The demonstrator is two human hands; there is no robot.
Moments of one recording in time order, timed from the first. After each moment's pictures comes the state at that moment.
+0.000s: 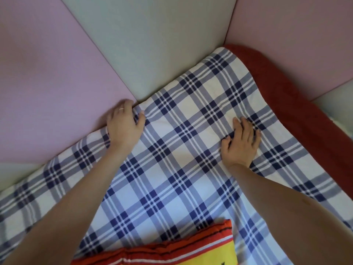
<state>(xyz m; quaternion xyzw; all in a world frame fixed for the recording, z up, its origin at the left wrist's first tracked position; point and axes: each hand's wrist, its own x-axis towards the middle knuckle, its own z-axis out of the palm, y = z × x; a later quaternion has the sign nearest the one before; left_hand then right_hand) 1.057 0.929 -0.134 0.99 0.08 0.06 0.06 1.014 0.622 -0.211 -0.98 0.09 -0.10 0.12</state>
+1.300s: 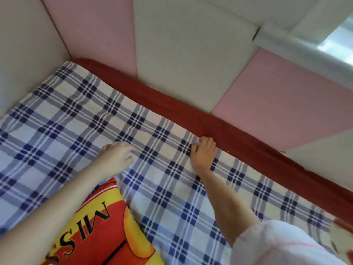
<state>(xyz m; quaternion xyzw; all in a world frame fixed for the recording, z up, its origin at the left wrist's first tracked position) 0.876 0.655 -0.046 0.90 -0.30 -0.27 0.16 0.776 0.383 -0.166 -0.90 0.39 -0.12 0.11</state>
